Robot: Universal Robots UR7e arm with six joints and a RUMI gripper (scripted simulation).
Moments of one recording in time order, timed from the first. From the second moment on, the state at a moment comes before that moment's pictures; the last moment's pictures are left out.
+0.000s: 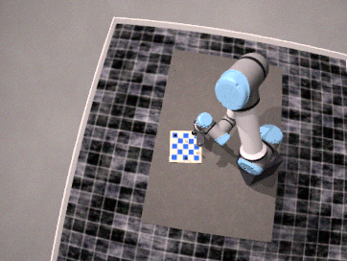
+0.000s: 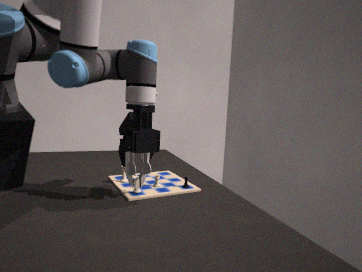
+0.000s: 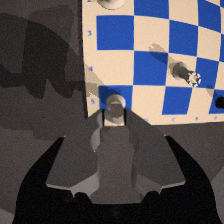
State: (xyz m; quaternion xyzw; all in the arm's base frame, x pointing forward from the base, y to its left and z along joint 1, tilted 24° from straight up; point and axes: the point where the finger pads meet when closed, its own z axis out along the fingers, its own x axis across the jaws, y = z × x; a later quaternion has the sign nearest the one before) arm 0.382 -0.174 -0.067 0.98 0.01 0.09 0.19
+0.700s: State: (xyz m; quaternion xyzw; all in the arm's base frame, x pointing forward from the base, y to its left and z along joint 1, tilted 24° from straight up) arm 0.382 -0.176 -0.070 0.98 0.01 0.09 0.19
